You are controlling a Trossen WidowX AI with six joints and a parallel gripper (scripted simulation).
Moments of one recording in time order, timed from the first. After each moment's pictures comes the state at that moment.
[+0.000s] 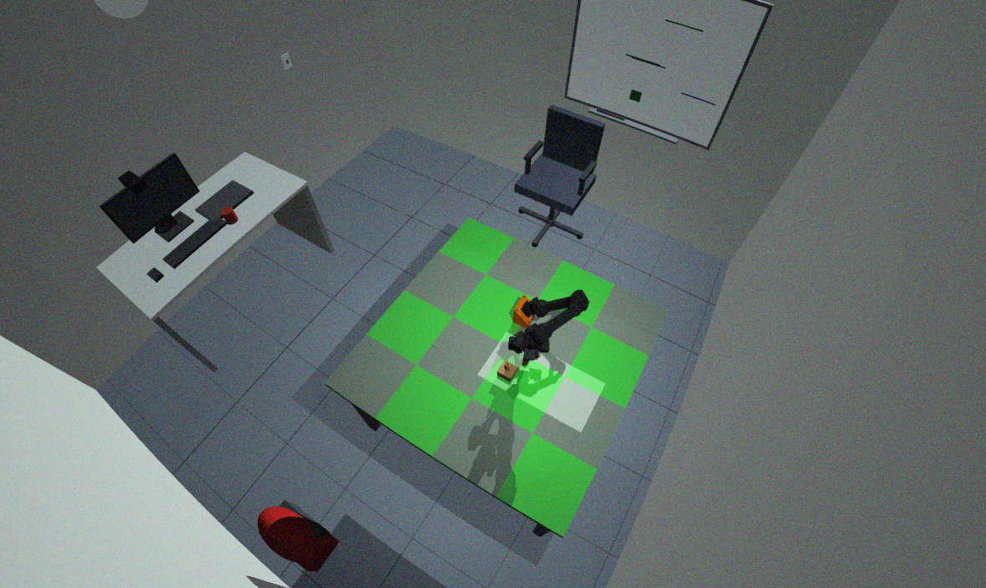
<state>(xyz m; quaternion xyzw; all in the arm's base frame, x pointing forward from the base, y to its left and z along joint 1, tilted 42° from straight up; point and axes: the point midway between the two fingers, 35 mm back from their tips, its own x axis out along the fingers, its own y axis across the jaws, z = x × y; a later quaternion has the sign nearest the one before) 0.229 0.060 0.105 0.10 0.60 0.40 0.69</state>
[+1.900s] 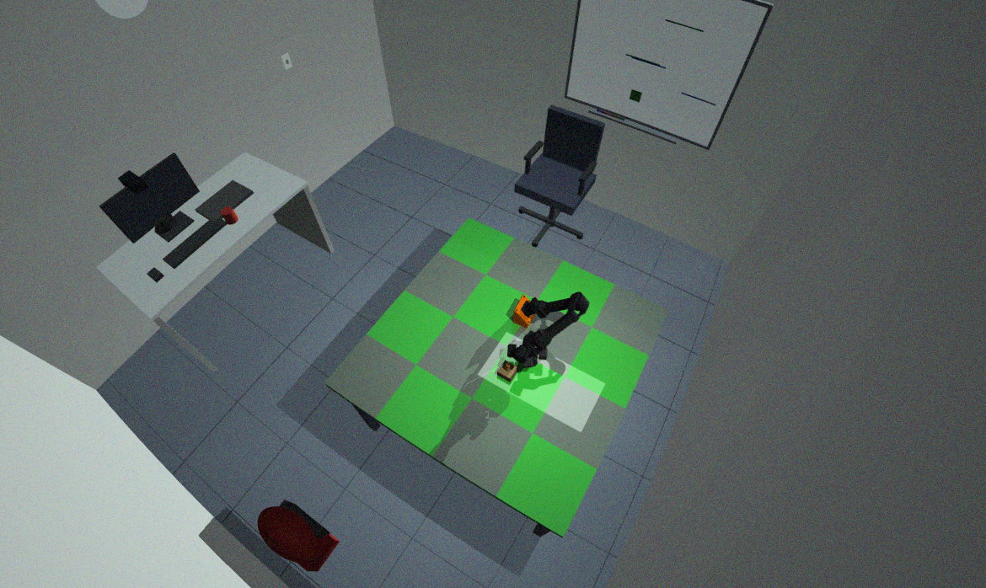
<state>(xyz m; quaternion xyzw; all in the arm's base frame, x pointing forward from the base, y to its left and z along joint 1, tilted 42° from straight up) 0.228 0.109 0.051 0.10 0.60 0.40 0.69</state>
